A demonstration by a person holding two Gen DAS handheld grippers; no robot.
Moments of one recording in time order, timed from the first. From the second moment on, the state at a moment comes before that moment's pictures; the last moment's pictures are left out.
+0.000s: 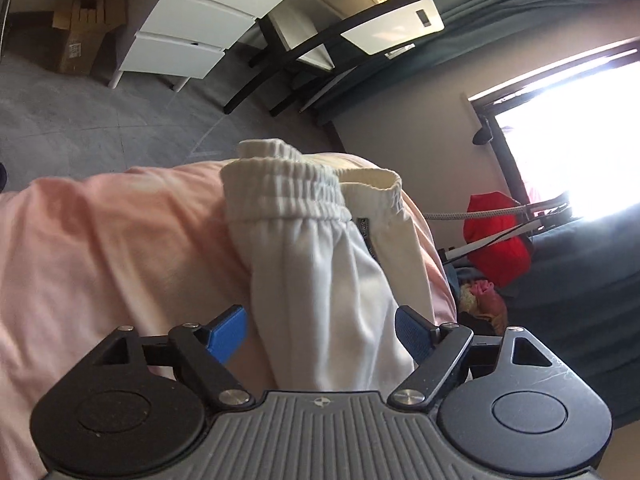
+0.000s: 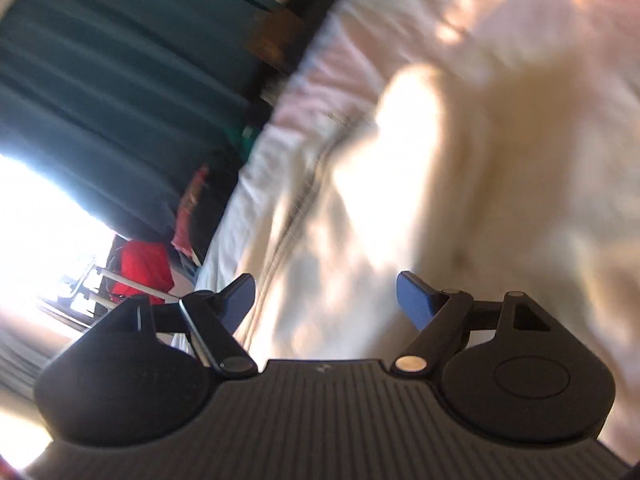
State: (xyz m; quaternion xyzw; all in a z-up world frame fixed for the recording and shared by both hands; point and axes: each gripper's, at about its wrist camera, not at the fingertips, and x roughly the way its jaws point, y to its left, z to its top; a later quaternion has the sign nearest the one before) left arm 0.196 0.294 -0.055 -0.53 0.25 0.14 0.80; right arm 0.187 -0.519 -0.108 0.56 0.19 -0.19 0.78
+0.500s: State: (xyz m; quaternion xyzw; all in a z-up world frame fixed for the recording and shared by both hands) left arm 0.219 0.279 -0.088 -0.54 0.19 0.20 0.80; right arm 0.230 -0.529 -0.158 0.62 0.16 -0.16 0.75
